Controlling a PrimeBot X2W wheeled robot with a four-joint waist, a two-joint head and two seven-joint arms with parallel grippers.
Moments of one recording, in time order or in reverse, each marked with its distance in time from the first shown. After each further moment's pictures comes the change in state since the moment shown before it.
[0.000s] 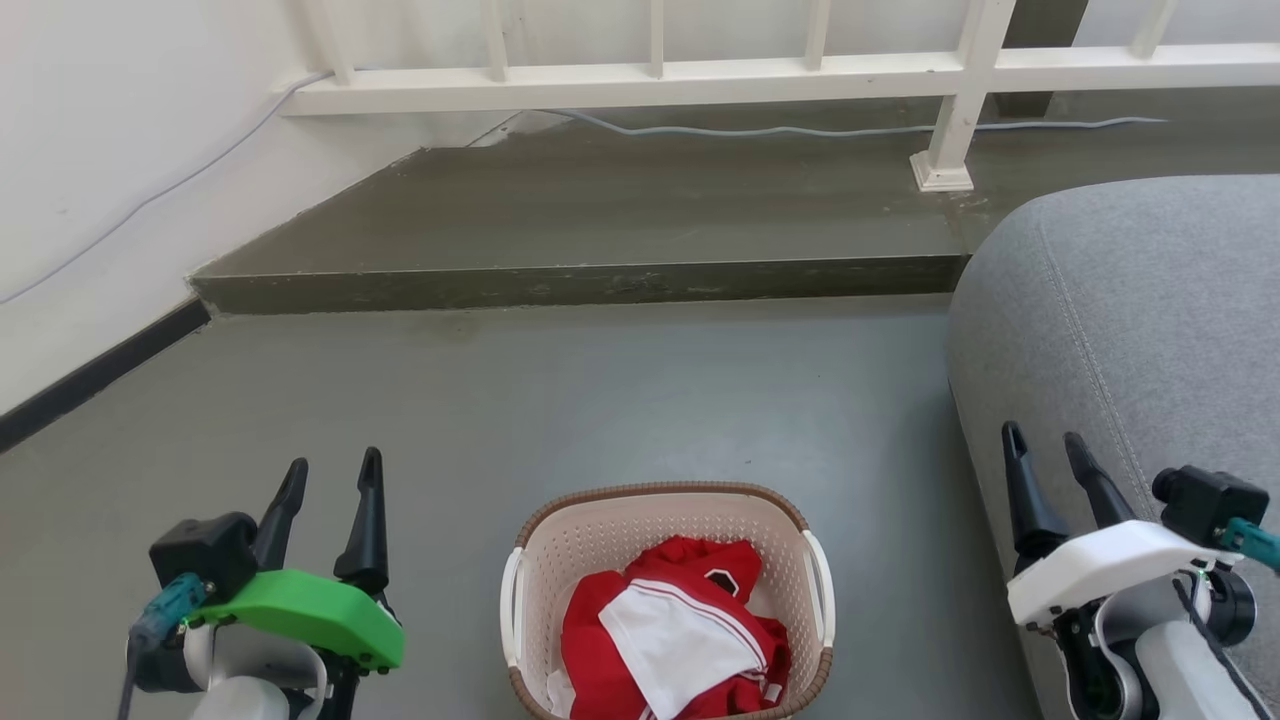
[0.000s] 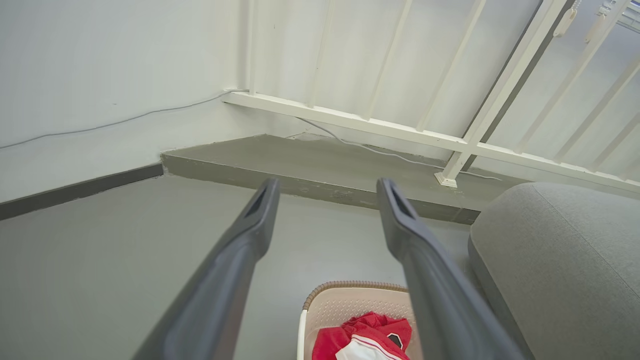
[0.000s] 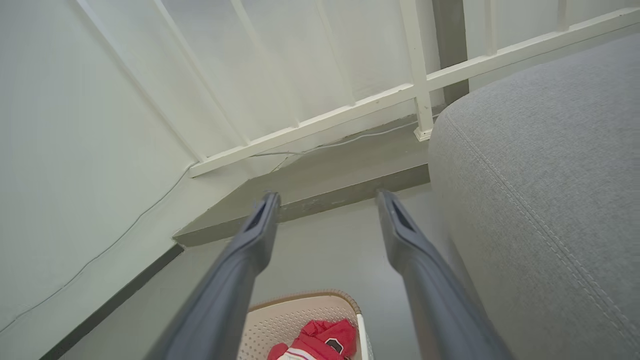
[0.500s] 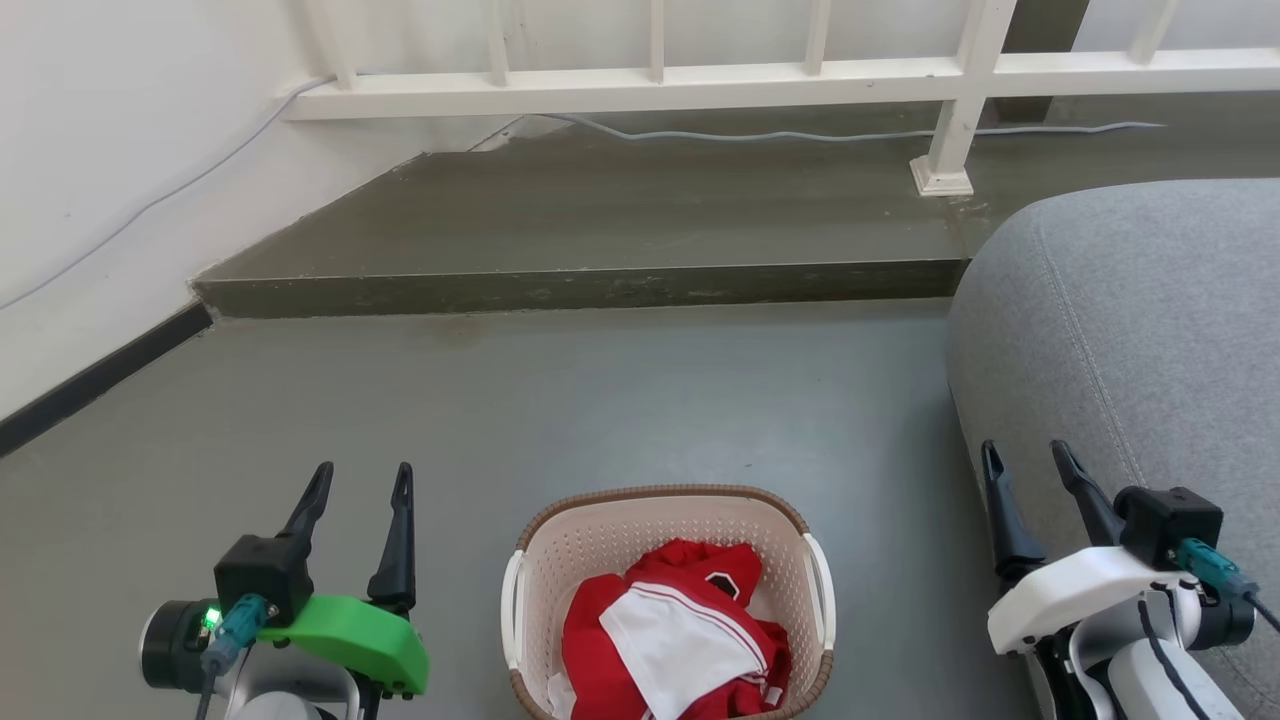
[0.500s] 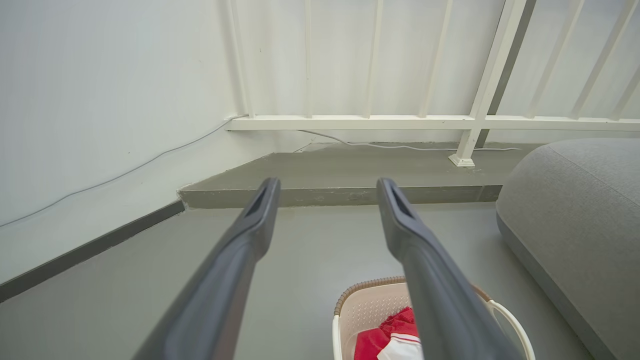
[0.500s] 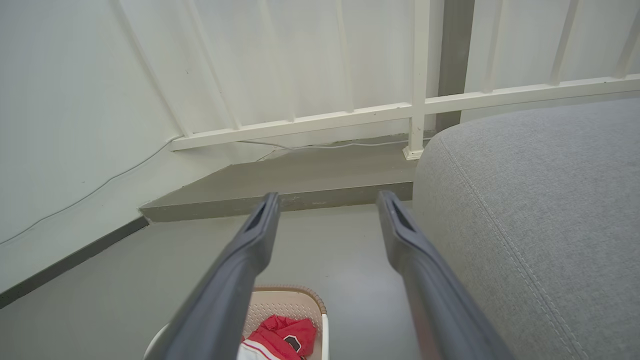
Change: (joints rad) left arm 0.014 0.007 -0.061 0.002 0.193 0.037 -0.052; right arm 0.022 -0.001 0.039 0.008 -0.196 -0.030 -0.052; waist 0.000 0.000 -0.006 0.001
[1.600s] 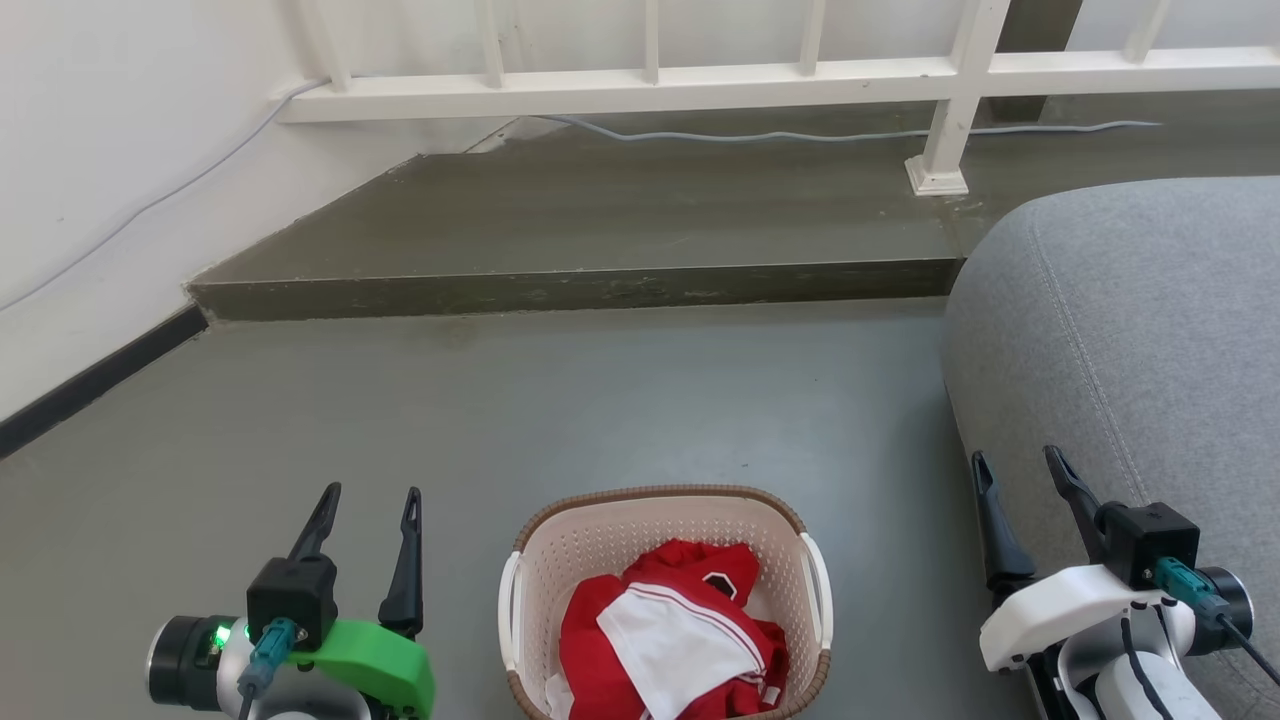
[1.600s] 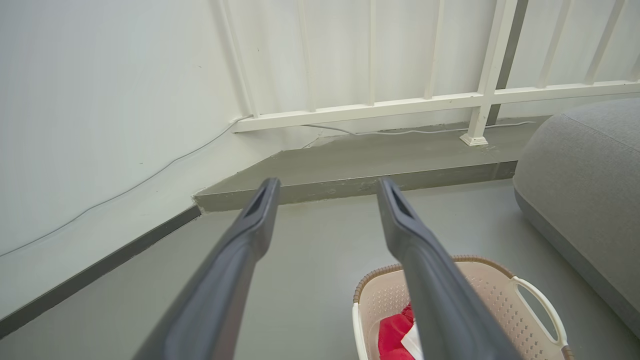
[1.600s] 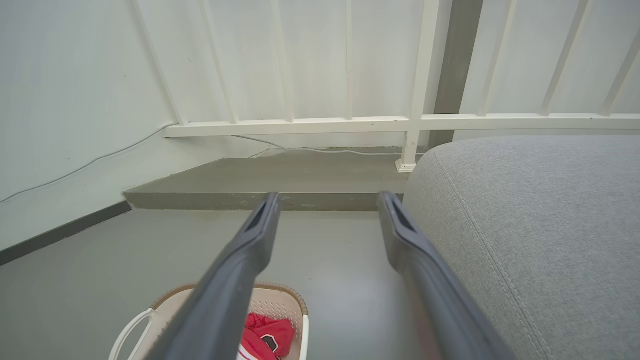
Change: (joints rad) left arm 0.019 -0.006 -0.014 0.036 0.107 0.023 -0.026; right arm 0.017 0.011 0.008 0.003 -0.125 -0.016 -0.039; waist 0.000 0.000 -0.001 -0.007
